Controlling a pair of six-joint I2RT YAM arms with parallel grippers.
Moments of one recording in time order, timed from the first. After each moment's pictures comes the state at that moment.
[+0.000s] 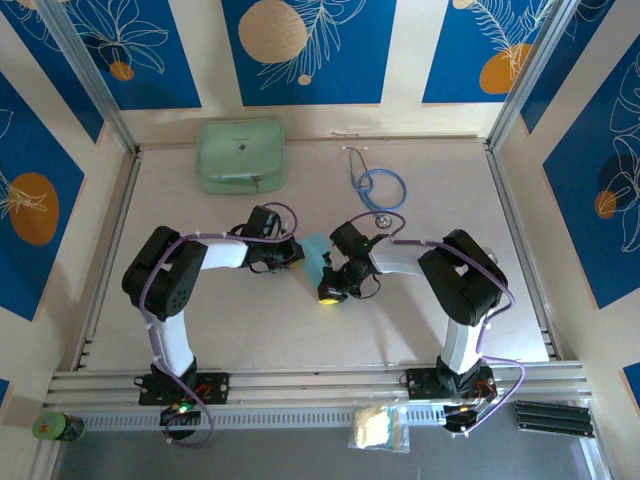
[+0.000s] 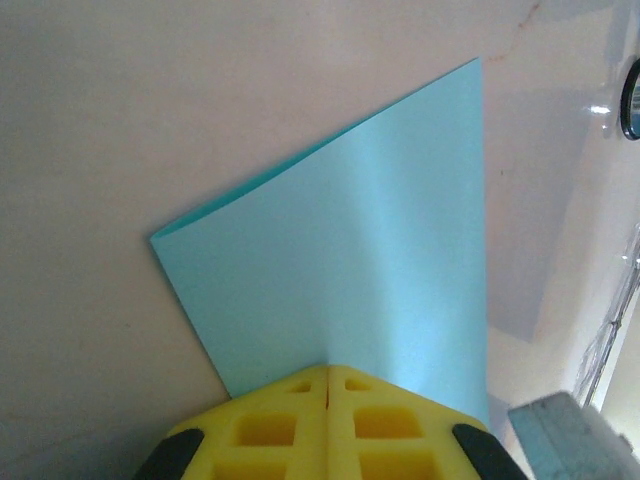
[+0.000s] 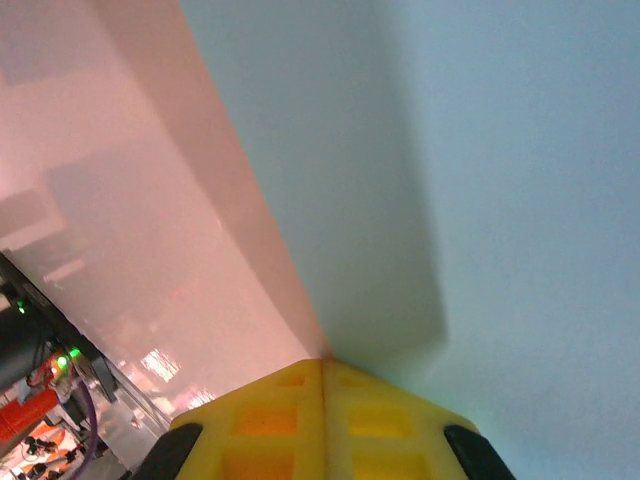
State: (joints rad) left arm -0.48 1.87 0.92 0.03 0.48 -0.89; right arm 0.68 1.81 0.94 -0.42 -0.61 0.65
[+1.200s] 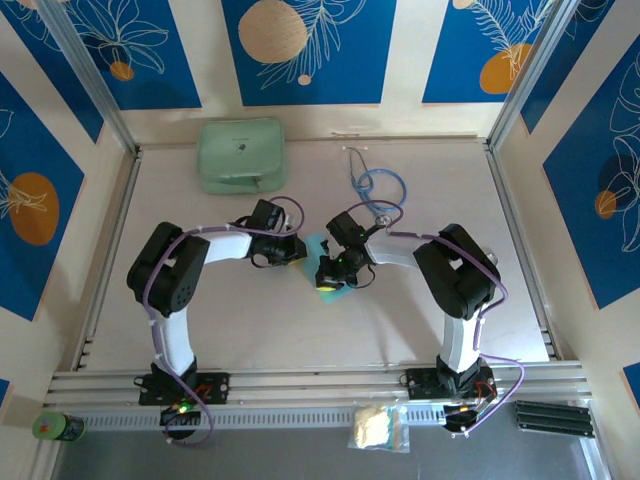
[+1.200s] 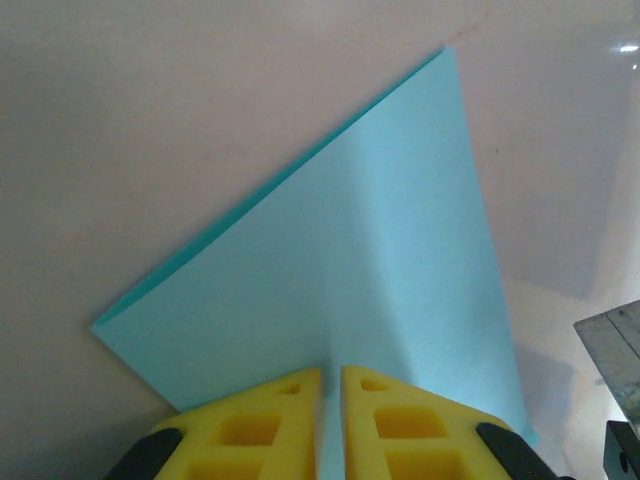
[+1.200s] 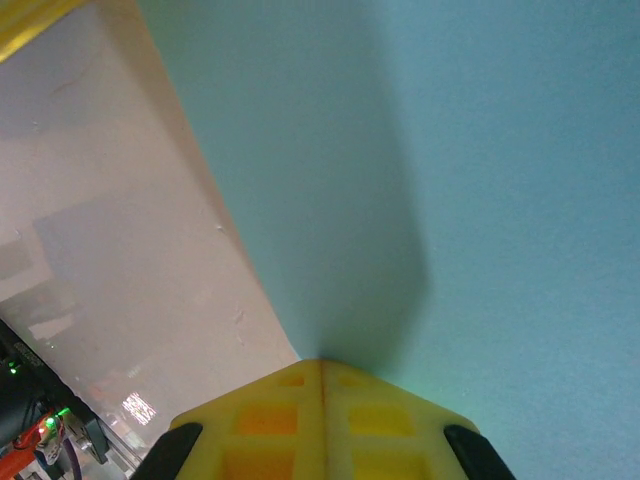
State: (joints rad) left arm -0.49 1.92 1.06 -0.16 0.47 -0.67; right arm 0.65 1.88 1.05 -0.44 -0.53 0.64
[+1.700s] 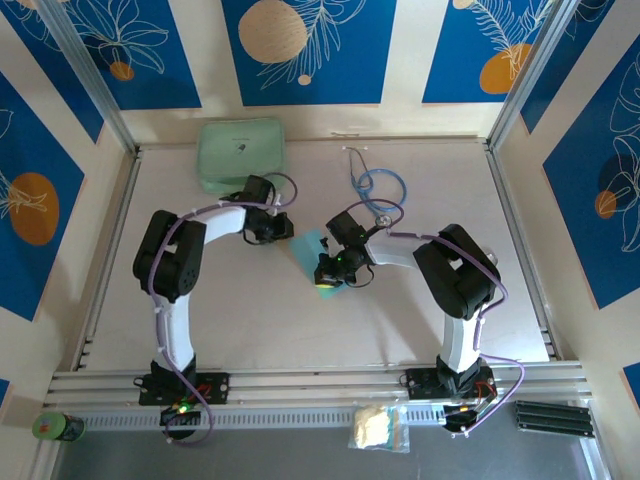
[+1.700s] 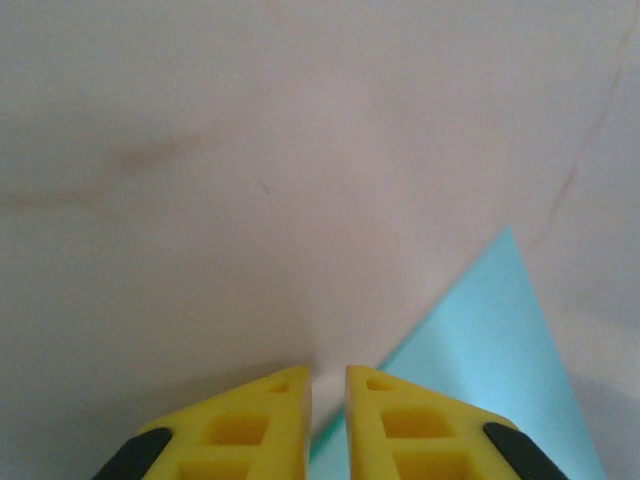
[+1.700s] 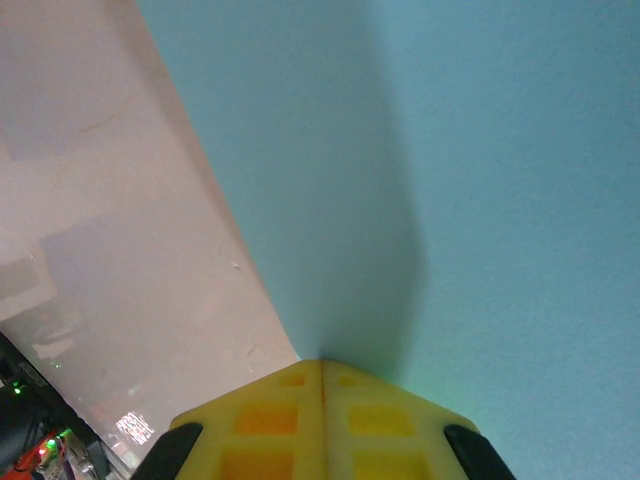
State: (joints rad) left arm -0.36 2.02 1.32 -0.38 0.39 -0.45; right arm 0.65 1.88 1.05 -0.38 -0.51 0.67
